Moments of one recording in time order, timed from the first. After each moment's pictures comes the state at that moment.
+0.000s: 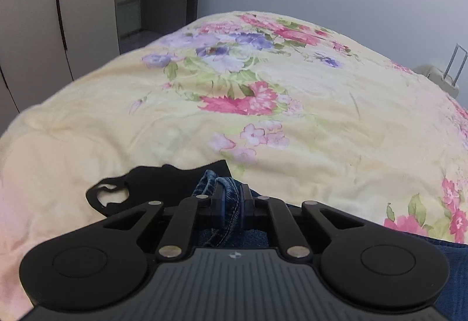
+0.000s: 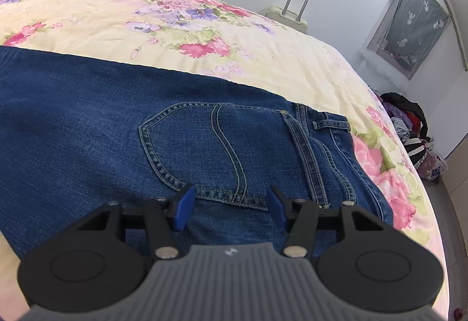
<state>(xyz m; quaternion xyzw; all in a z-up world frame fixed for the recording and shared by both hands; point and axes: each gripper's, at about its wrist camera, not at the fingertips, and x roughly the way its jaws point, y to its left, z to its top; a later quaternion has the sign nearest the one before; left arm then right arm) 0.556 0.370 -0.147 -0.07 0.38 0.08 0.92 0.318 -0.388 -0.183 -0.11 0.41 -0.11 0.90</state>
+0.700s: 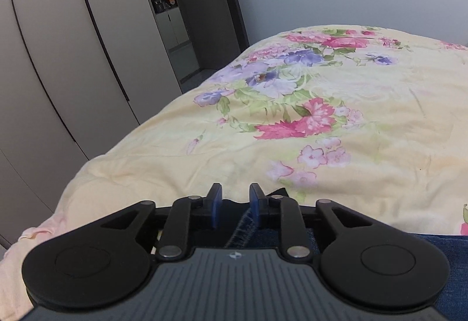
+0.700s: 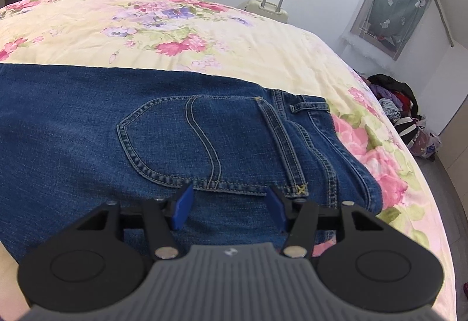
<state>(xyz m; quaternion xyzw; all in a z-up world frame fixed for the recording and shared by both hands) 0.564 0.348 -0.151 0.06 0.34 0.21 0.91 0.304 -0.403 -0.177 -0.07 0.41 -0.14 0.90</state>
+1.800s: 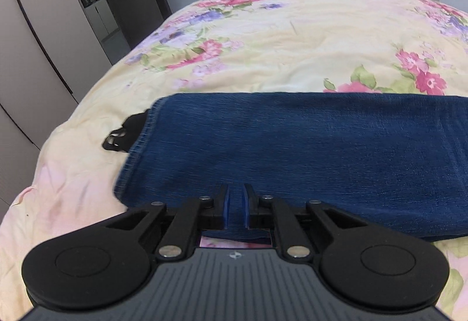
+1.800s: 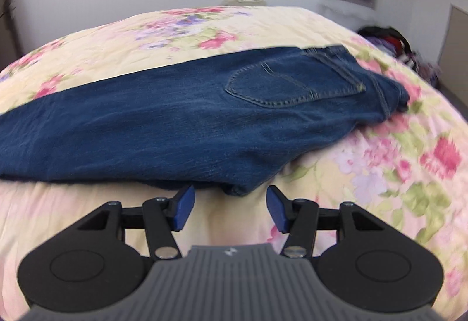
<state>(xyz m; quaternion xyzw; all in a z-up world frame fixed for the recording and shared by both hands) 0.449 0.252 -0.159 0.10 0.43 0.06 0.89 0.228 -0.267 -0.189 0.10 0.38 -0.19 0.90</state>
